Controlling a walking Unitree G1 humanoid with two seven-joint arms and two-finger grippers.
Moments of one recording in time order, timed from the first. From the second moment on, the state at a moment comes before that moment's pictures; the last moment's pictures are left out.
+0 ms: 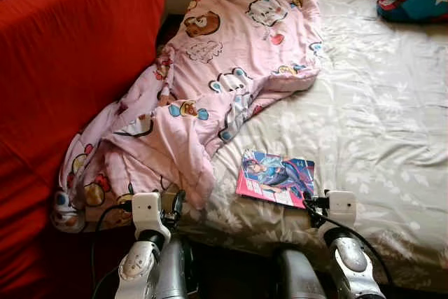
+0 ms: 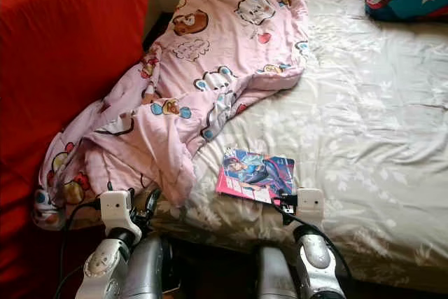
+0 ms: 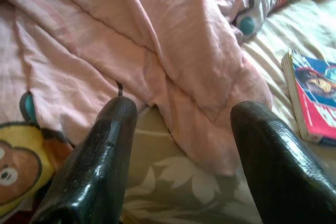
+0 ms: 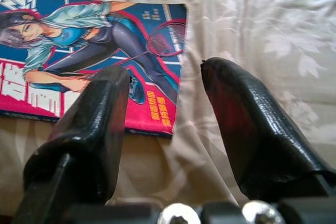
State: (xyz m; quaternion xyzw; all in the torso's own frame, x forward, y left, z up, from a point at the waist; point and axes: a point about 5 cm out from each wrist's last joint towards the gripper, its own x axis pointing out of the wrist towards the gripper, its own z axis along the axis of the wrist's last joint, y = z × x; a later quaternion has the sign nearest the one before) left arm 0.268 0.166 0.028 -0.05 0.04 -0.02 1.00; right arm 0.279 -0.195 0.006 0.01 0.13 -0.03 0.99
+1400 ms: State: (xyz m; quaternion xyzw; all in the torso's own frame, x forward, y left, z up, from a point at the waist) left arm 0.243 0.191 0.050 0.01 0.03 -0.04 1.00; right arm 0.323 -0.205 0.049 0.23 0.04 -0.03 0.97
